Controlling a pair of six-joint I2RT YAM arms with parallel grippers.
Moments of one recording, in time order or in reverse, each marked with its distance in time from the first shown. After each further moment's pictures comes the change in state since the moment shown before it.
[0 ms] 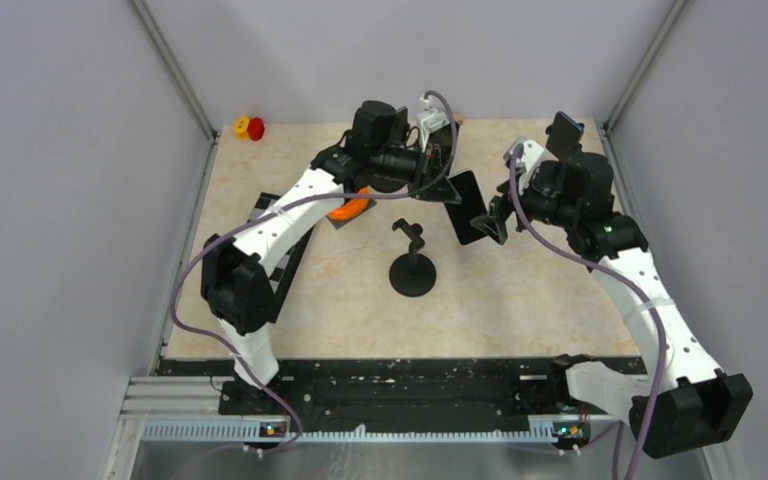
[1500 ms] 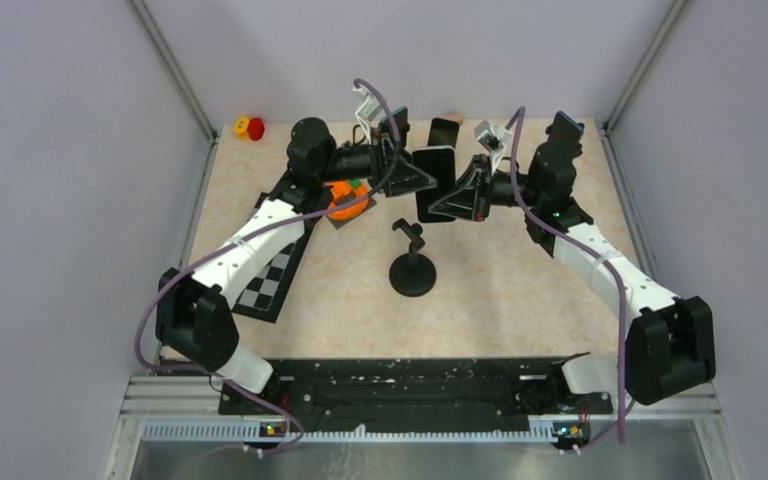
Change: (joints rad) left arm 0.117 -0.312 -0.415 0.684 0.063 -0.397; right arm 0.117 0.256 -0.060 0.774 -0.522 0.695
